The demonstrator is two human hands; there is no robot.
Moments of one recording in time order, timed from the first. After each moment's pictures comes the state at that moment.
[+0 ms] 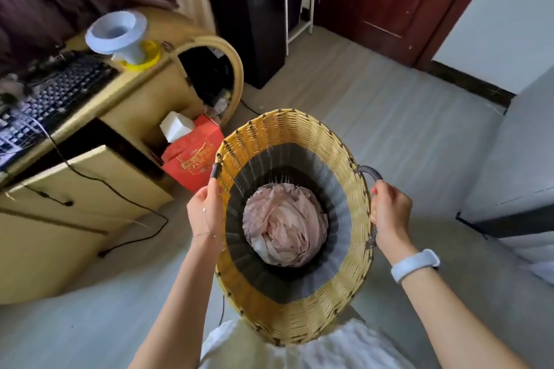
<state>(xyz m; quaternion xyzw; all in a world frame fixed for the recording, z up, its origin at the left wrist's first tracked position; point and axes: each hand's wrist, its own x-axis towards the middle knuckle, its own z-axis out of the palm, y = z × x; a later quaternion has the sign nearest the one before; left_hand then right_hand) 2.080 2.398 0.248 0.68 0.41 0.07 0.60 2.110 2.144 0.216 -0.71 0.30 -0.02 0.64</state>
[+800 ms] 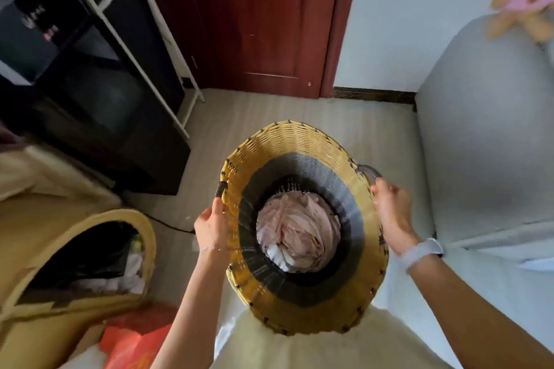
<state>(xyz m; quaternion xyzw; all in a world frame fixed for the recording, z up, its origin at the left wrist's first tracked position) 2.603 2.245 0.237 0.70 0.34 -0.15 0.60 2.522 1.999 0.225 -0.65 0.47 -0.15 0.57</state>
